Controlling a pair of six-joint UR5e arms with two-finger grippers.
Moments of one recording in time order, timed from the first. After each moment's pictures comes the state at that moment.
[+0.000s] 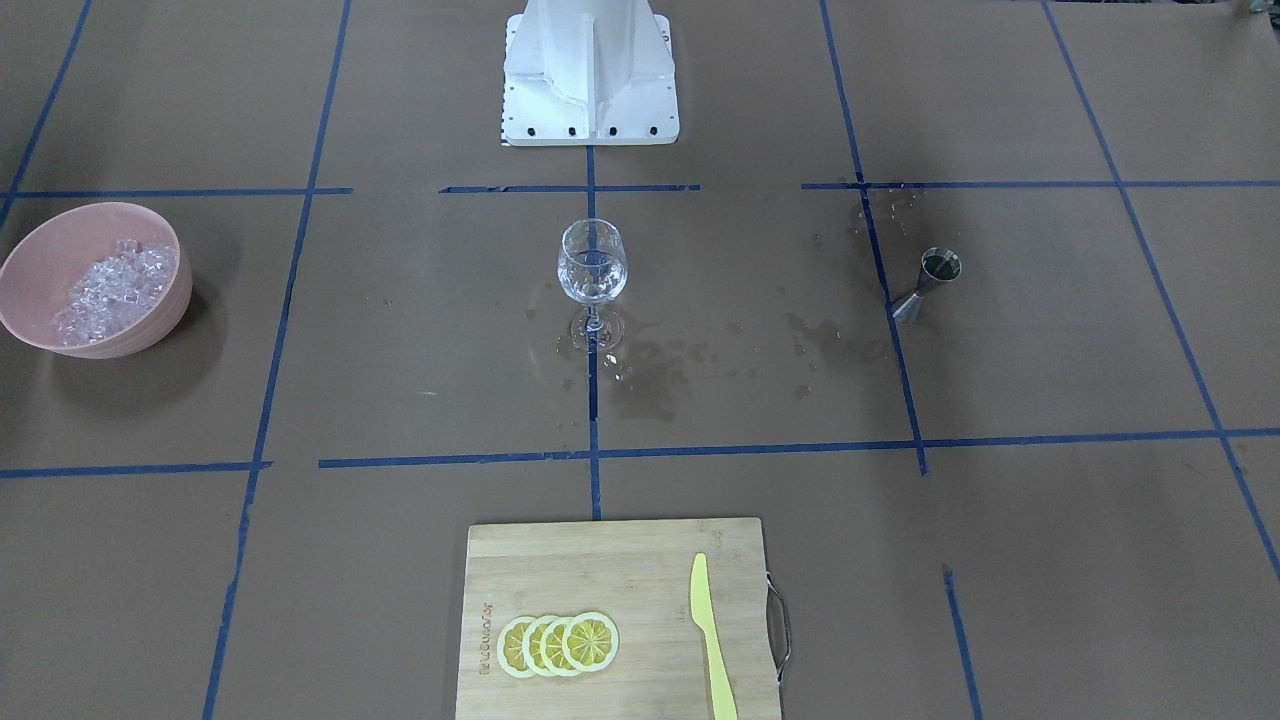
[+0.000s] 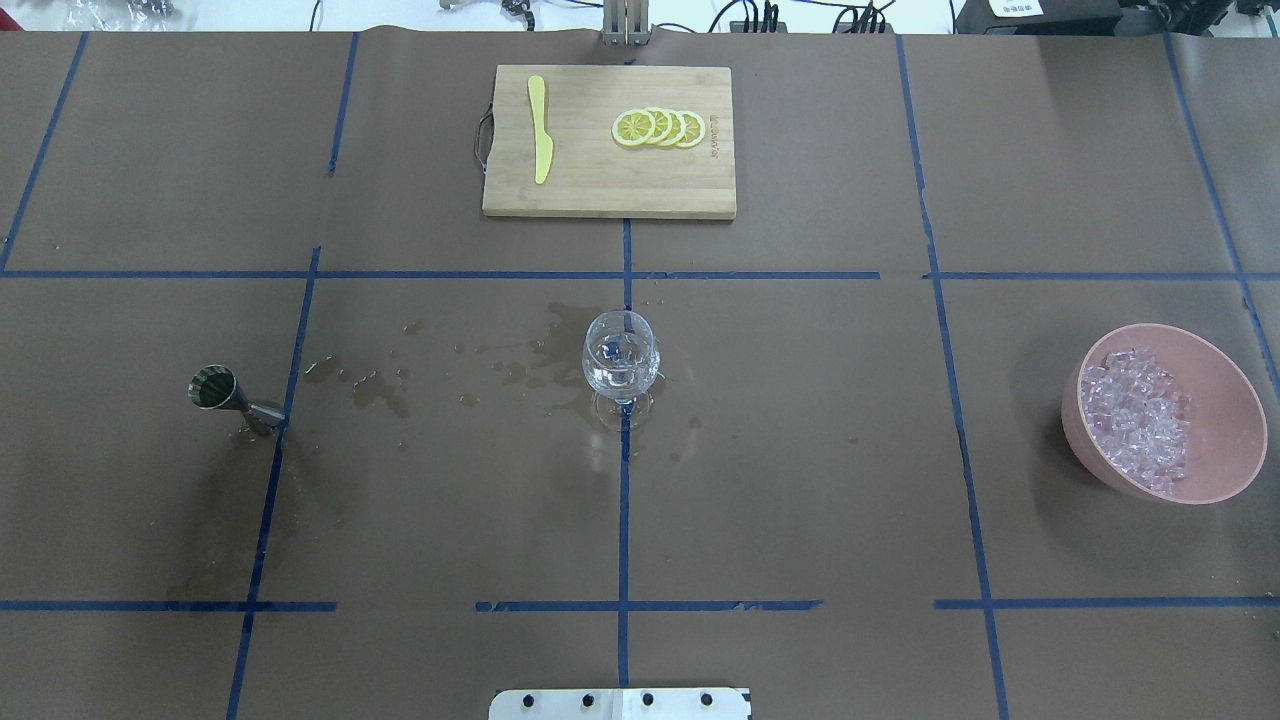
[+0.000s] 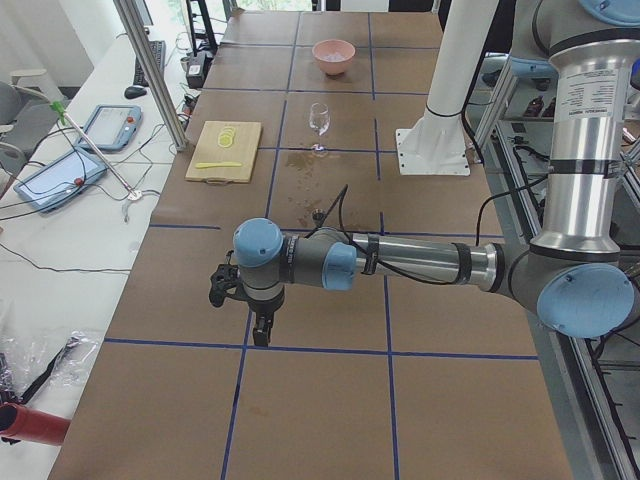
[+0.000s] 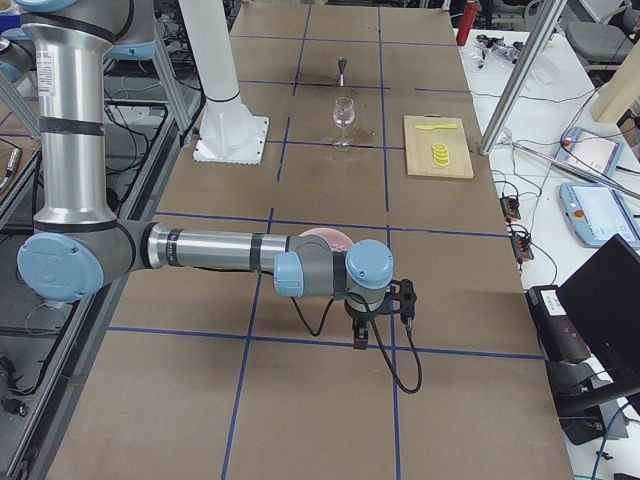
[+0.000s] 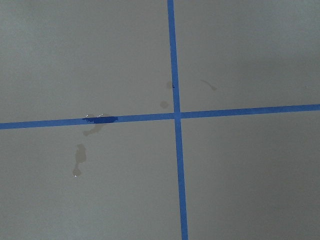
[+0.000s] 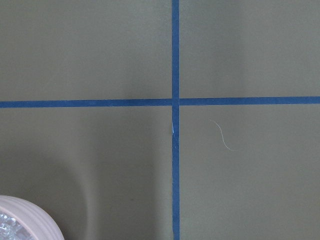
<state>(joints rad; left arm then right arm) -1.56 -1.57 -1.65 -1.61 -2.34 -0.03 1.56 -1.61 1.60 -1.48 2.41 0.08</state>
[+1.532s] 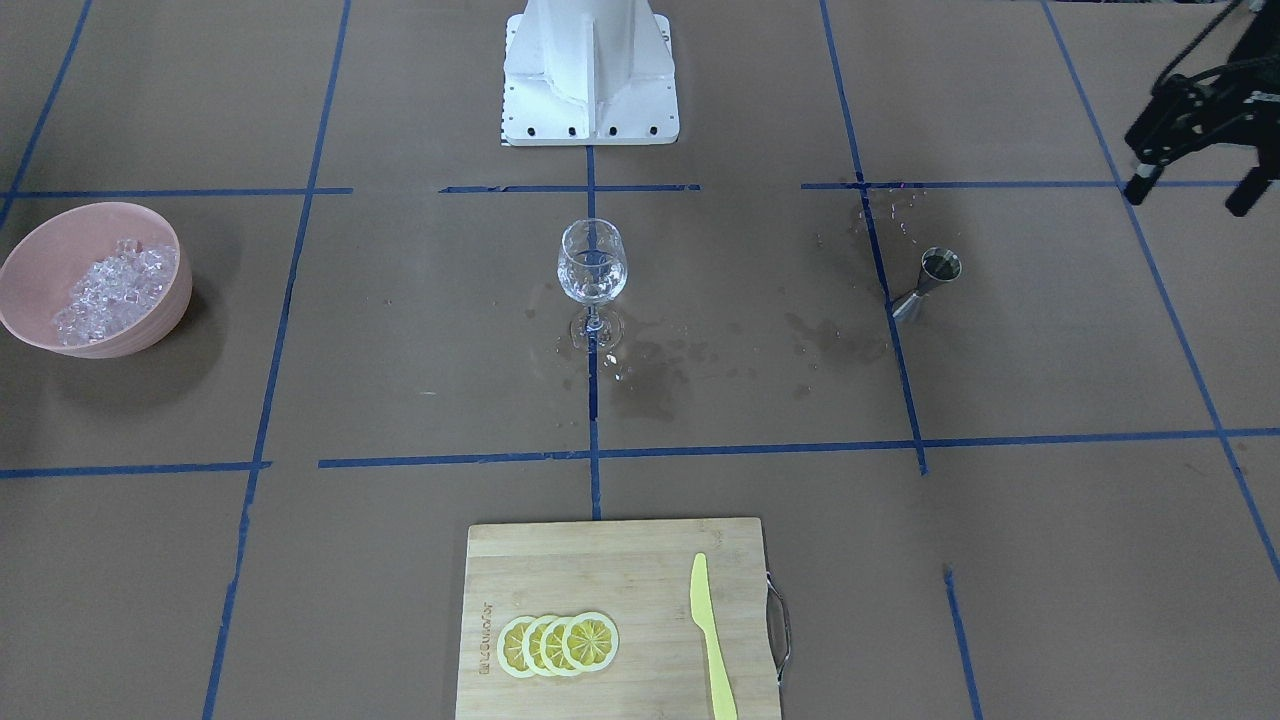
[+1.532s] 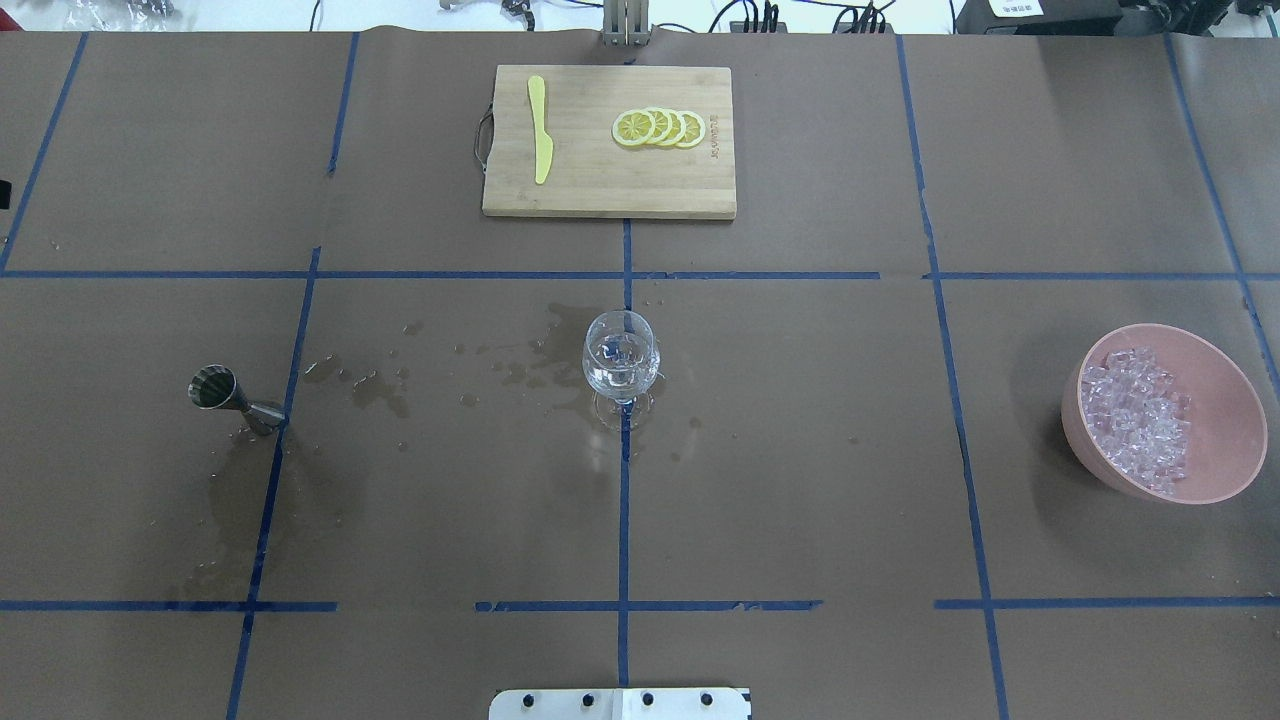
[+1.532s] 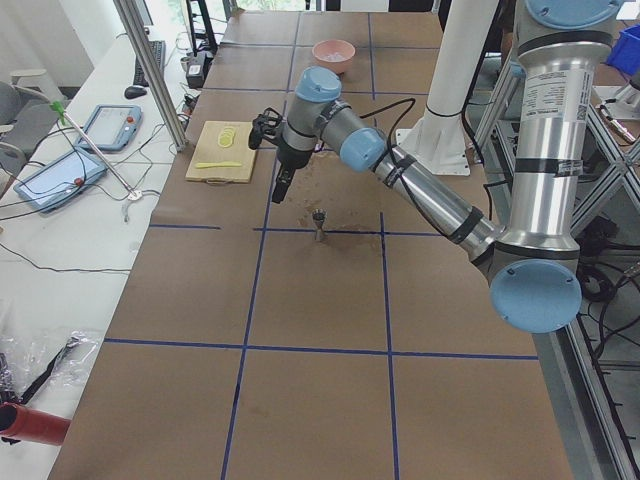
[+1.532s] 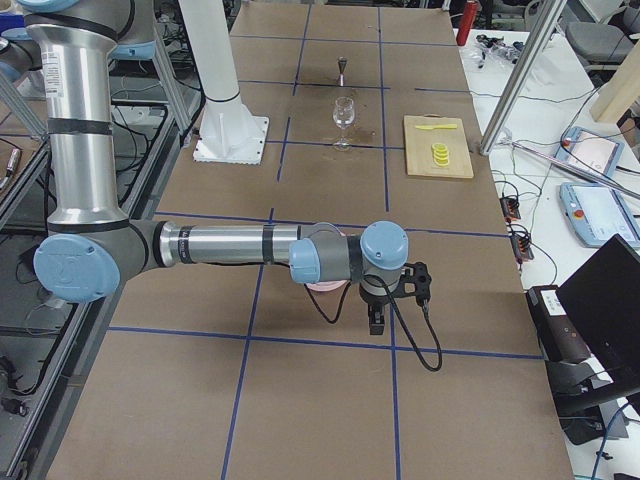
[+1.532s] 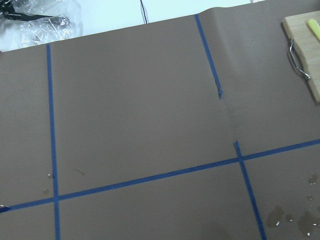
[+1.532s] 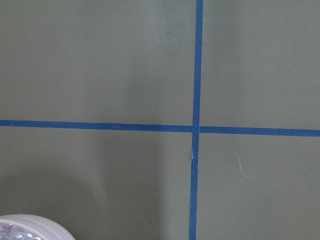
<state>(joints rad) -1.16 -1.56 -2.24 -1.71 -2.10 -0.70 1.55 -1.56 1.60 -1.49 2.41 0.09</state>
